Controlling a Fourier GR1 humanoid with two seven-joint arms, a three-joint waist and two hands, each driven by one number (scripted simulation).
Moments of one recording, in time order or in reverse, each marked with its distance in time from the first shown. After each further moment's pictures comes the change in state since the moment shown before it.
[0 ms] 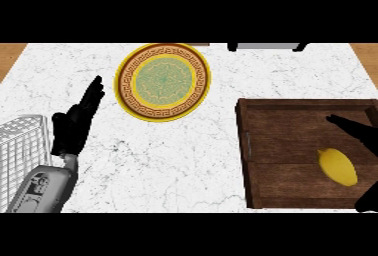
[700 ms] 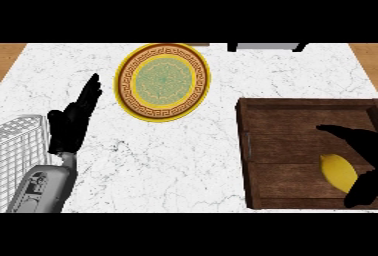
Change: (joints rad) left arm -0.003 -0.043 0.070 -0.016 -0.051 -0.049 0.021; right arm -0.038 0.106 -0.006 0.207 0.228 -0.008 -0.172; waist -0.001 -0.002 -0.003
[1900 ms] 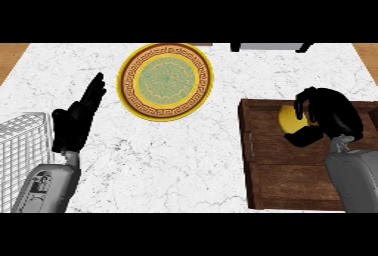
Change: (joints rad) left arm -0.010 -0.040 0.026 -0.007 -0.043 -0.041 0.011; right arm -0.262 0.309 -0.005 0.080 0.304 -0.337 0.161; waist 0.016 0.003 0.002
